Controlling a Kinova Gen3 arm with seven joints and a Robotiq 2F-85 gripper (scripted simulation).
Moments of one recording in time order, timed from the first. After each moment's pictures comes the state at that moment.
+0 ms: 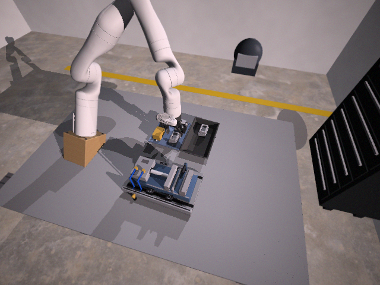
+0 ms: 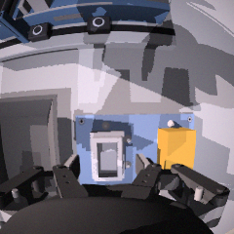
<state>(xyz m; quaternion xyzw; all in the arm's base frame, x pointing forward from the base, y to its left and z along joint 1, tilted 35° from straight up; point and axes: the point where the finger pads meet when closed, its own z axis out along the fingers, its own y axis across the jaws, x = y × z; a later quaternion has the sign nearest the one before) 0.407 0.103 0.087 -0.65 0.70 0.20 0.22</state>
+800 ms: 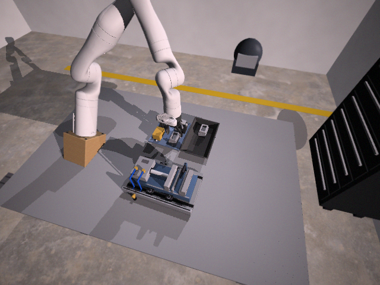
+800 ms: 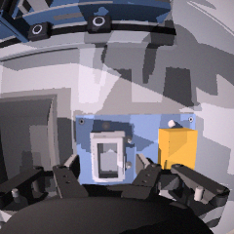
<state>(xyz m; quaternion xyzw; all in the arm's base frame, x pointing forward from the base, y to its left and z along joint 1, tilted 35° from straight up) 0.407 0.104 0.085 -0.65 0.70 0.20 0.22</state>
